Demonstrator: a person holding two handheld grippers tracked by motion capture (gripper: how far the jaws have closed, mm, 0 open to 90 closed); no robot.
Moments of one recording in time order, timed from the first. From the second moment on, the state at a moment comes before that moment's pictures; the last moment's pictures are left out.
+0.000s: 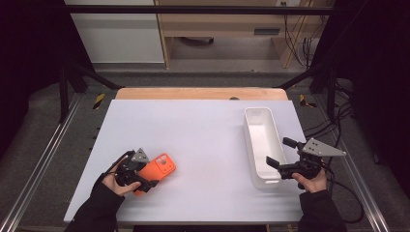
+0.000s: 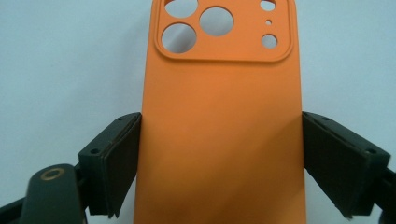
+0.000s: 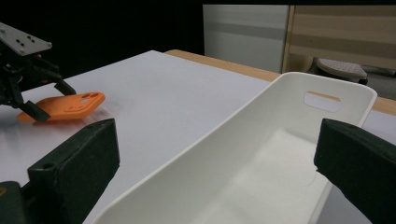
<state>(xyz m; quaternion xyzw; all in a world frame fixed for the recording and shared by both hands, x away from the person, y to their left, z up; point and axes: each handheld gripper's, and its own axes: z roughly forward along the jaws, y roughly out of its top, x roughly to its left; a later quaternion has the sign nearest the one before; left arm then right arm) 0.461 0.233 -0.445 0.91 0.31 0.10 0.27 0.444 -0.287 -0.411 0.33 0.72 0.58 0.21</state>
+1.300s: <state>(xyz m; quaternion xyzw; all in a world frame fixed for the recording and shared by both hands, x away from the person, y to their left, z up) 0.445 0.209 -0.410 0.90 0.25 0.11 0.33 0.440 -0.277 -0.404 0.30 0.73 0.58 0.20</state>
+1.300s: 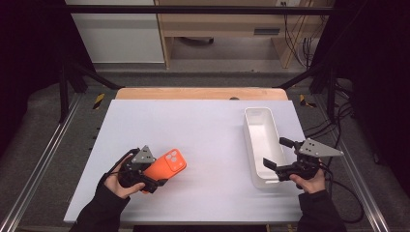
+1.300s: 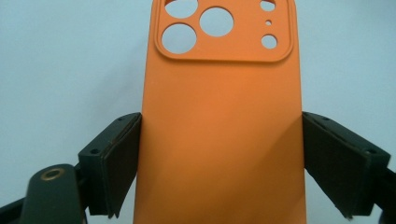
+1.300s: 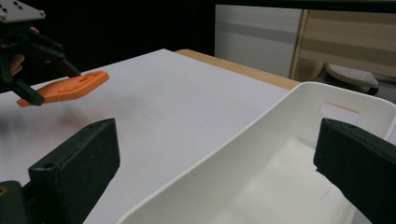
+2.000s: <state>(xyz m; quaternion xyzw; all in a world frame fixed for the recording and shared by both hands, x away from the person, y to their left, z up) 0.453 0.184 -0.396 0.91 0.21 0.11 0.34 0.435 -0.249 -0.394 0.26 0.75 0.57 0.20</state>
